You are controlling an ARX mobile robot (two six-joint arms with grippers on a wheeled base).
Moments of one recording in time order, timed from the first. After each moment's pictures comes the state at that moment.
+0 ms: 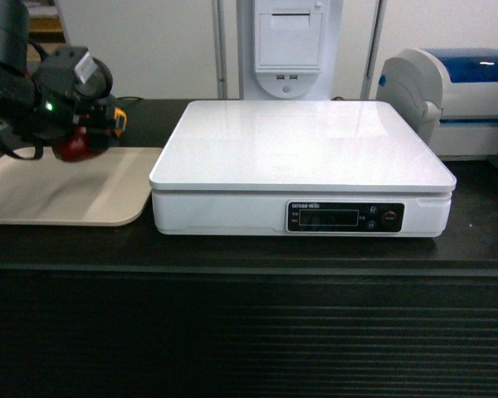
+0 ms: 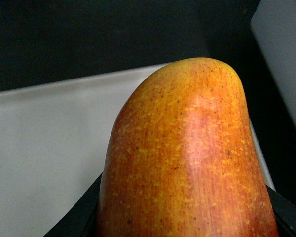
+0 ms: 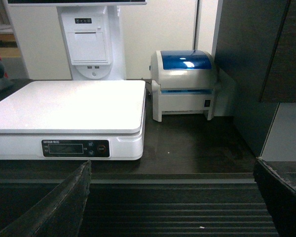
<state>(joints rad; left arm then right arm) 0.03 2.29 1.71 -0.08 0.13 0.16 0.00 0.01 0.01 0.00 0.00 0.00</state>
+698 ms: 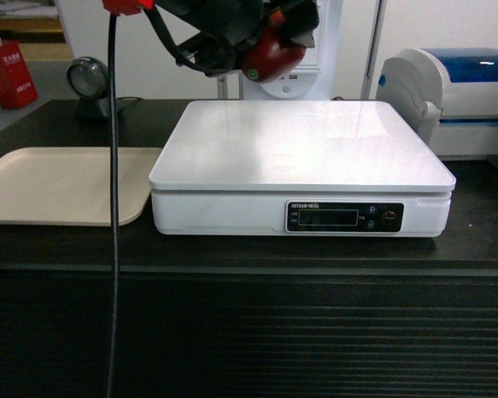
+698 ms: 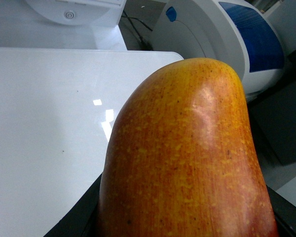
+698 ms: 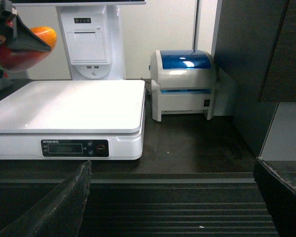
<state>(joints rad) -0.39 2.11 1.74 -0.08 0.22 -0.37 0.00 0.01 0.01 0.00 0.00 0.00</state>
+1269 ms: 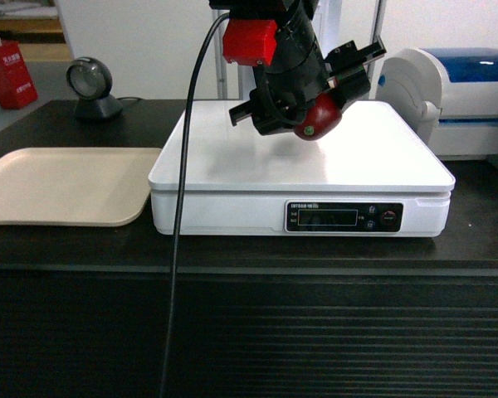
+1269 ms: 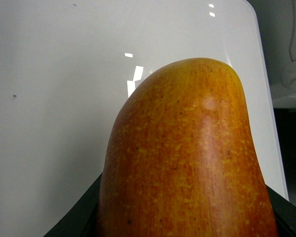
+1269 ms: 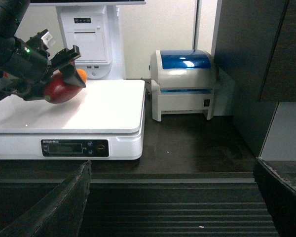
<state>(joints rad) -0.50 2.41 2.12 -0.40 -0.02 -0.60 0.00 0.01 0.01 0.00 0.00 0.00</state>
